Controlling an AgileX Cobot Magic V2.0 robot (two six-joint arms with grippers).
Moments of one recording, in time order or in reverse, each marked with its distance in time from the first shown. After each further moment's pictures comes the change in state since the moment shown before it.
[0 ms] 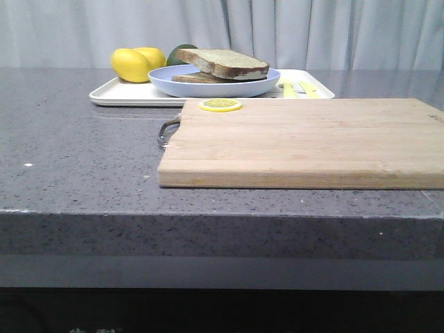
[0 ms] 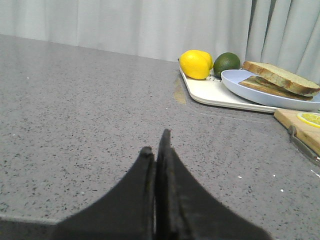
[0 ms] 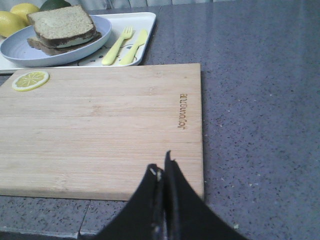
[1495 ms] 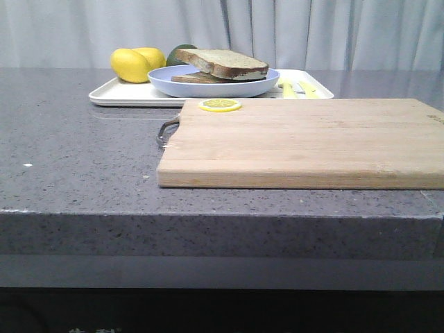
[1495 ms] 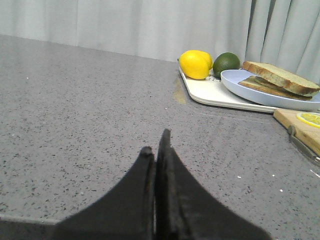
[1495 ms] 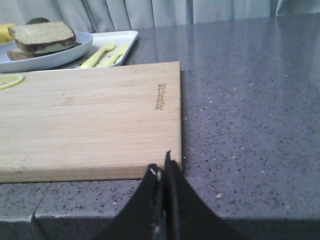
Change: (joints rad) left arm 0.000 0.000 0.000 0.000 0.000 0.000; right arm 0.000 -0.285 0.362 0.000 -0.268 0.000
